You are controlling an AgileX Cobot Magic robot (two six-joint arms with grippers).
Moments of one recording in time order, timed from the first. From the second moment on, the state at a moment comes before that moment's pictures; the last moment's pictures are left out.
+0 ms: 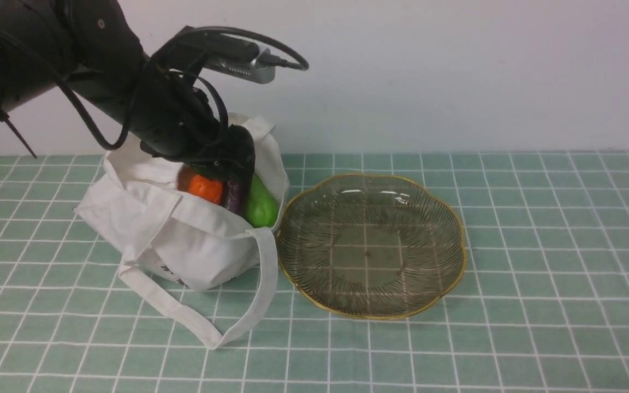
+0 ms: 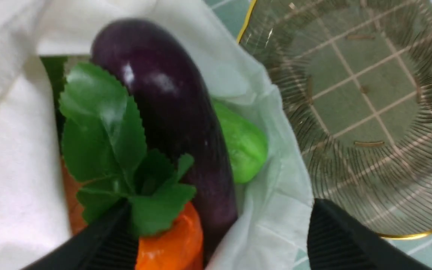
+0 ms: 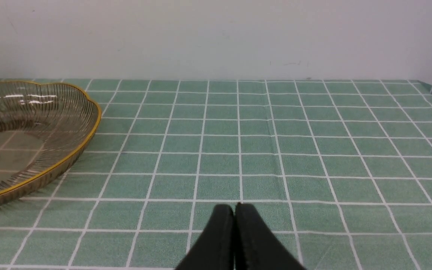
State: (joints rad) right arm -0.04 -0.02 0.02 -0.07 0.38 0.04; left arm -0.26 1.77 -1.49 -0.22 0.87 0.33
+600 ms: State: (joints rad) right arm -0.04 -0.02 0.02 -0.07 0.38 0.04; left arm -0.26 1.89 -1.50 0.03 0.83 0.12
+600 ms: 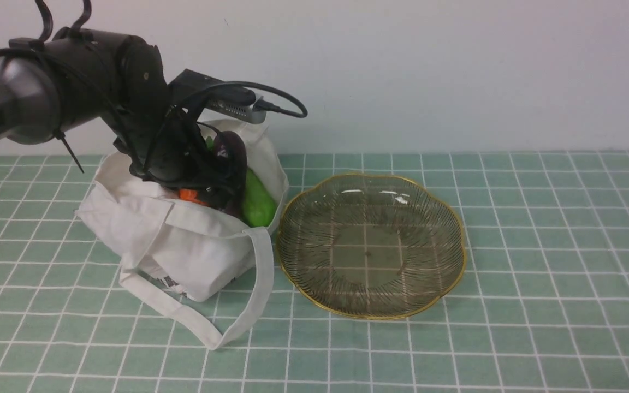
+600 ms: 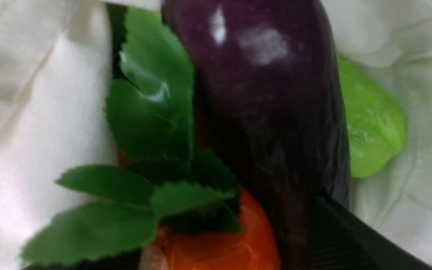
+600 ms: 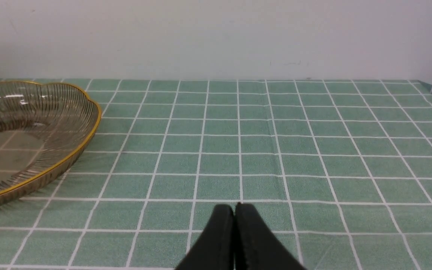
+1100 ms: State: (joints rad) right arm -0.04 -0.02 0.02 -0.07 0.38 0.04; left arm -0.26 1.77 -1.50 0.05 0.89 0.11
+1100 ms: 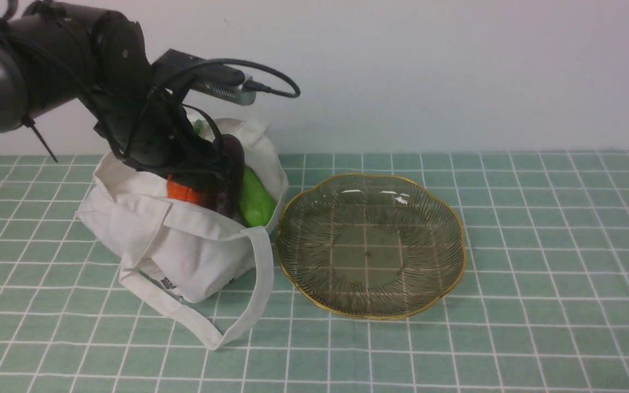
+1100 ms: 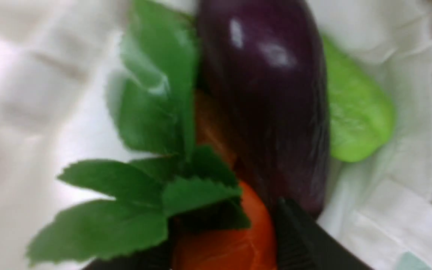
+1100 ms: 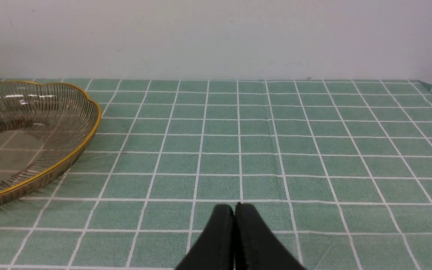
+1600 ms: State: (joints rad) right arm -0.04 -0.02 0.02 -0.07 0.38 0.04; left arm -0.31 1.54 -1.50 -0.31 0.83 0.38
